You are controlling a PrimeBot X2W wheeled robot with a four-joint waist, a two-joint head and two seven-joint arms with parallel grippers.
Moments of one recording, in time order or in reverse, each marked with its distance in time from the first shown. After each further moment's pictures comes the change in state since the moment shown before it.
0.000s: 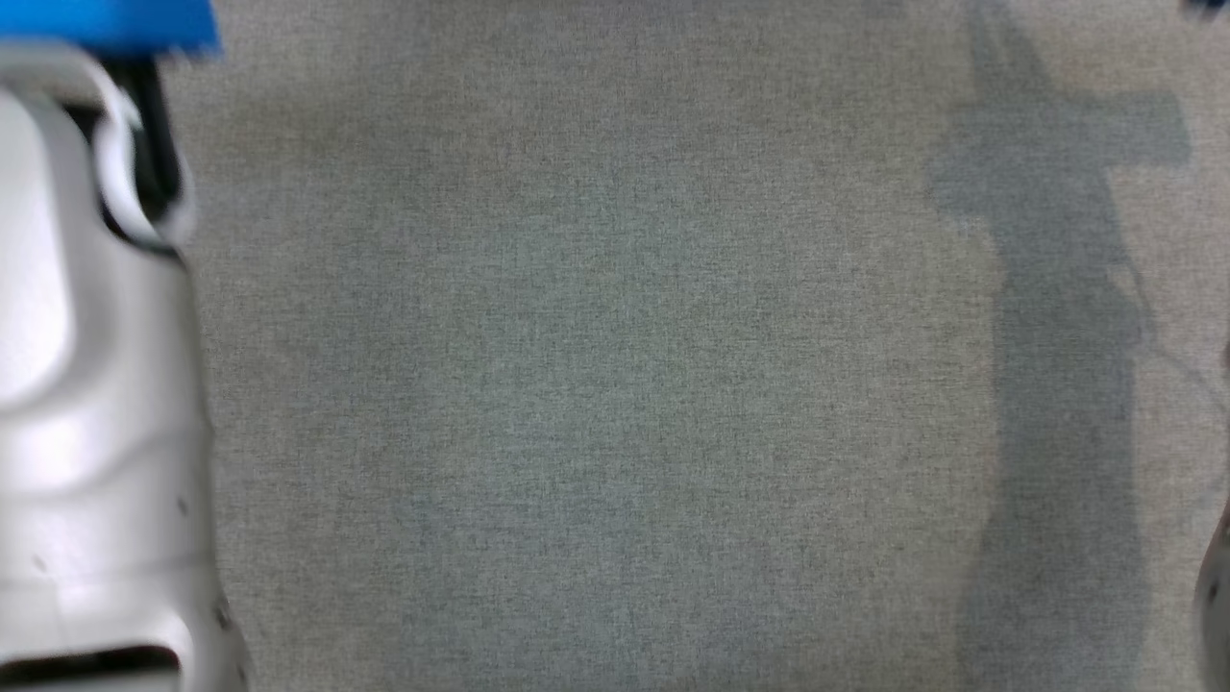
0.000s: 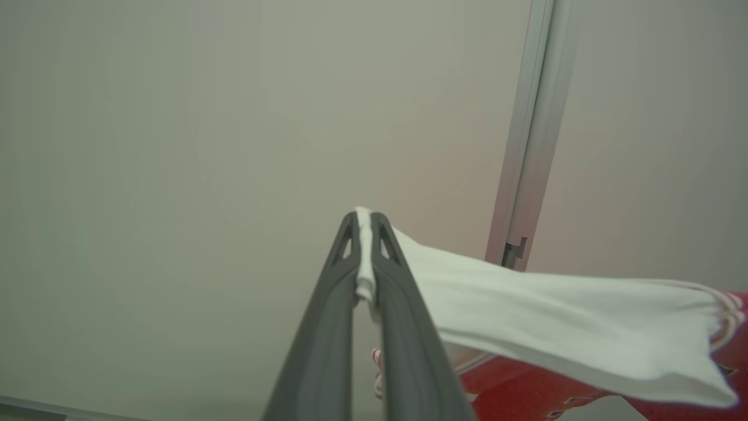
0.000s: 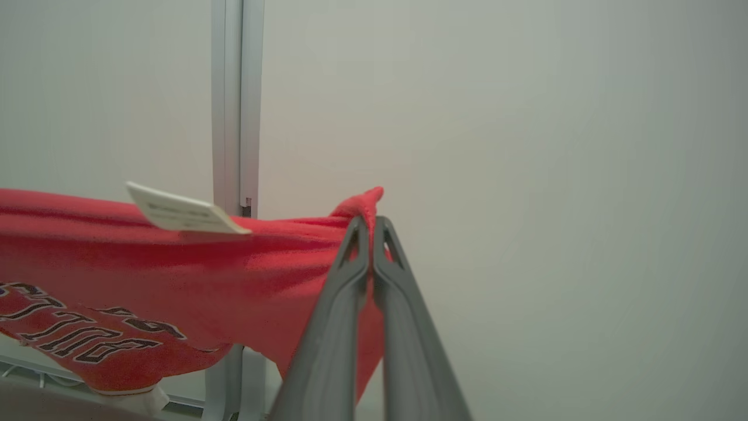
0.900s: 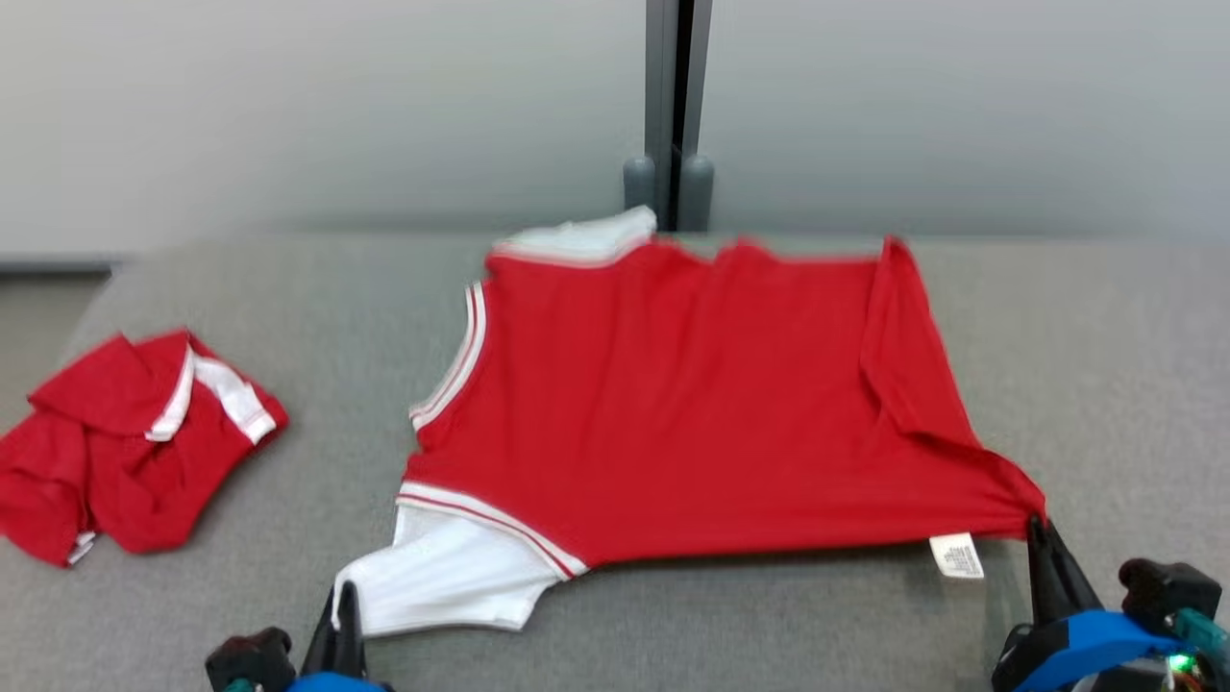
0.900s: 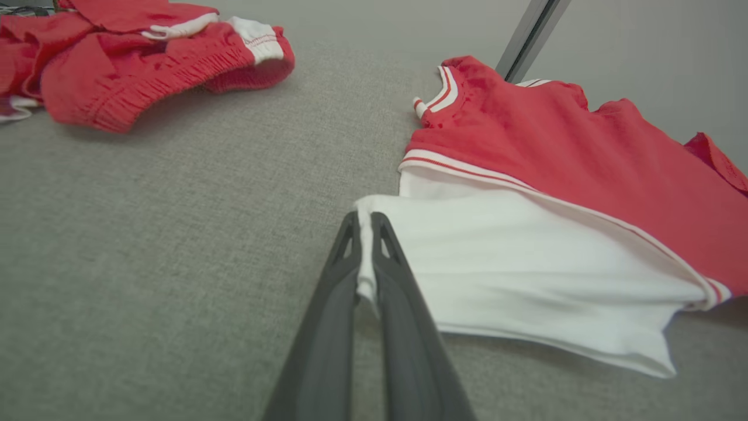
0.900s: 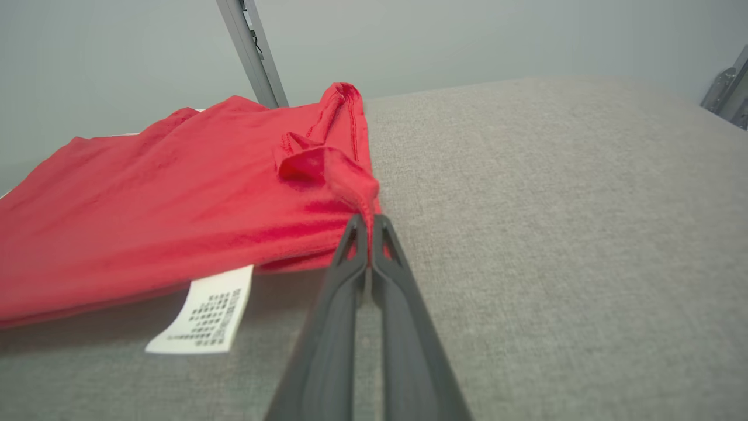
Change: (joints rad) left arm 0.912 -0.085 -0.075 0.174 -0.119 0.007 0.000; right arm 0.954 0.159 -0.086 0.047 0.148 0.000 0.000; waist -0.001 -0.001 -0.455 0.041
